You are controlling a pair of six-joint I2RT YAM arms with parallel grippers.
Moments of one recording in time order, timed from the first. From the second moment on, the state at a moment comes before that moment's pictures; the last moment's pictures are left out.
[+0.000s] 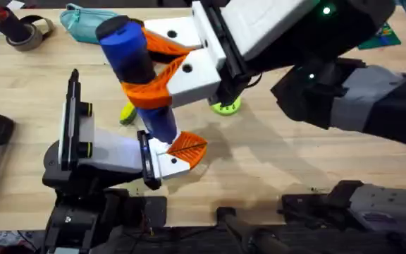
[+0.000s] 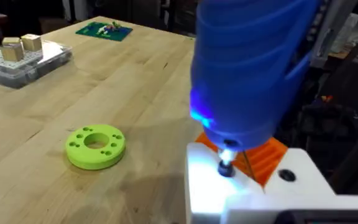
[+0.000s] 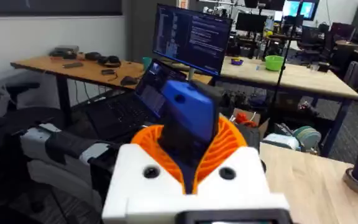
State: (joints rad) left arm -0.07 0.00 0.01 -0.13 1.23 -0.04; right arm 0.74 1.41 0.88 0.93 -1.11 0.25
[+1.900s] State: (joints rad) left arm -0.07 0.00 0.01 -0.13 1.24 -0.04; right arm 0.75 1.42 0.87 0.93 -1.10 0.25
